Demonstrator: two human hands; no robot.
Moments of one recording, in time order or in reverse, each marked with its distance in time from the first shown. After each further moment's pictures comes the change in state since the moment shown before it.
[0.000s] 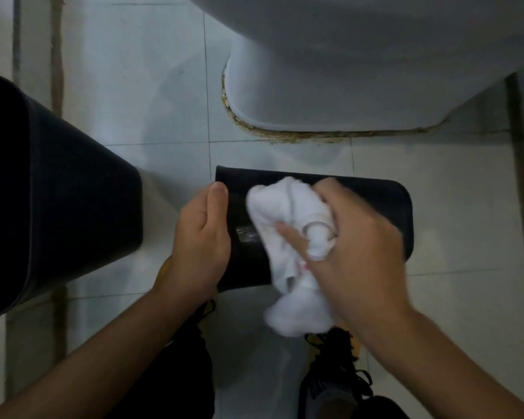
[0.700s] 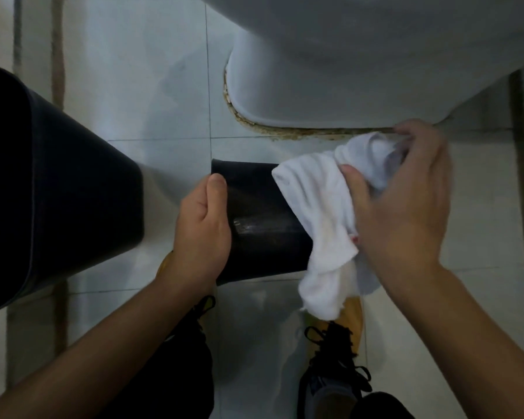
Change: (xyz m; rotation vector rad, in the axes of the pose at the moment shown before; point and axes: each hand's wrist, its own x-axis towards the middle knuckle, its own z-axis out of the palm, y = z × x) left_hand 0.001 0.006 0.002 0.048 0.061 -0.024; right_hand 0.037 0.027 -0.013 -0.060 0.304 0.222
